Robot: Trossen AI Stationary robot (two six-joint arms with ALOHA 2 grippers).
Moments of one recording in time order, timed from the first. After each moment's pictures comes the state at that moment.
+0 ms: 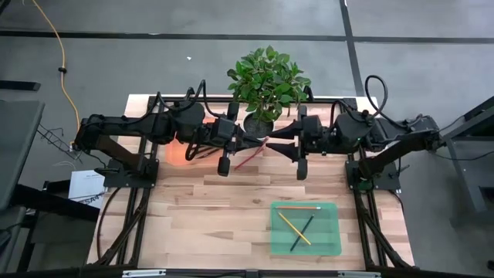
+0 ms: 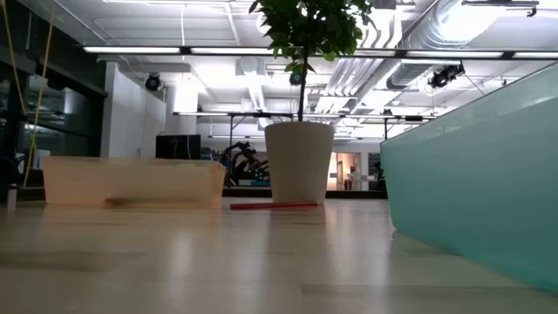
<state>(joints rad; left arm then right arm) 0.04 1.44 1.55 -0.20 0.03 0.14 0.26 1.32 1.59 -0.33 0.31 0.09</state>
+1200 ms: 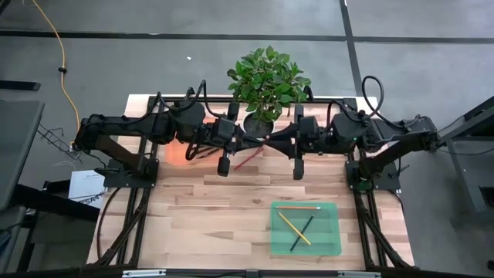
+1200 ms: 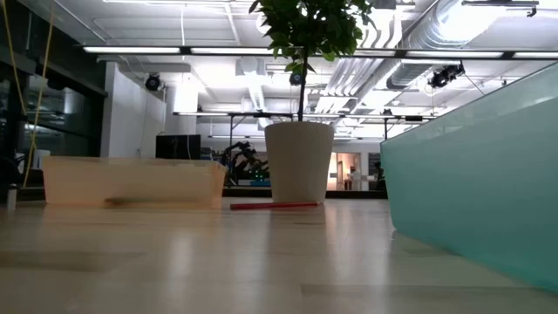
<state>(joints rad) 0.04 1.44 1.55 -0.21 0.04 0.14 0.25 1.34 1.59 -0.29 0.30 0.04</state>
